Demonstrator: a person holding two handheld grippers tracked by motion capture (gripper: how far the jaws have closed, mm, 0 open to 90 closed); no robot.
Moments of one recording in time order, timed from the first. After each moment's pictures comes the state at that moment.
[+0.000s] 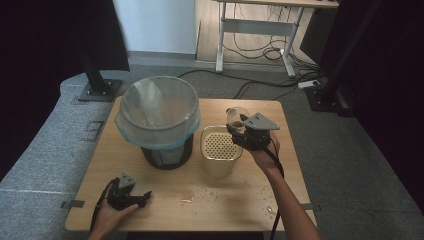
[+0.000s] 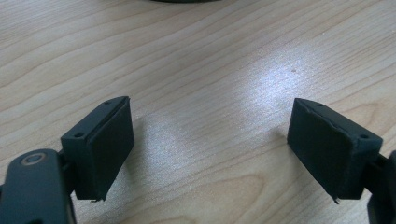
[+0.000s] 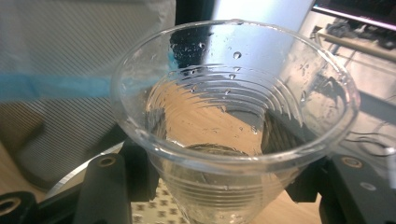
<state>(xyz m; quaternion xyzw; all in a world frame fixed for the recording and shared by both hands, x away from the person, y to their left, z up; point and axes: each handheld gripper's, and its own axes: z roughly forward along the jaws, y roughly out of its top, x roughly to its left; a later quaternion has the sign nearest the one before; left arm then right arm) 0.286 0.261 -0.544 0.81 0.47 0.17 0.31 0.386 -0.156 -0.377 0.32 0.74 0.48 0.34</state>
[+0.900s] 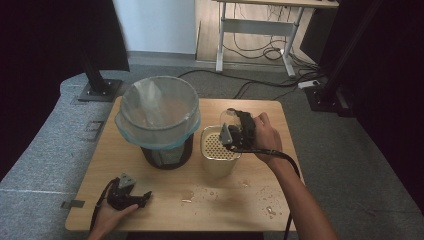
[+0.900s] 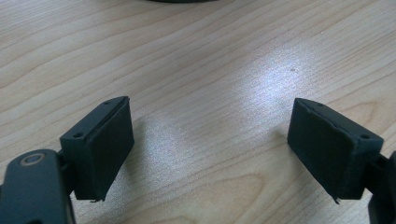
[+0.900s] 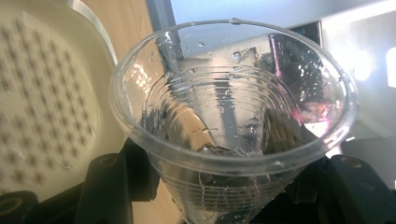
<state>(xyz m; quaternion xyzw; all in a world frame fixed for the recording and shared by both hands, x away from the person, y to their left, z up) 0.286 0.262 -0.544 0.81 0.47 0.17 0.31 0.388 -0.114 -0.380 0.05 0.82 0.12 0.56</state>
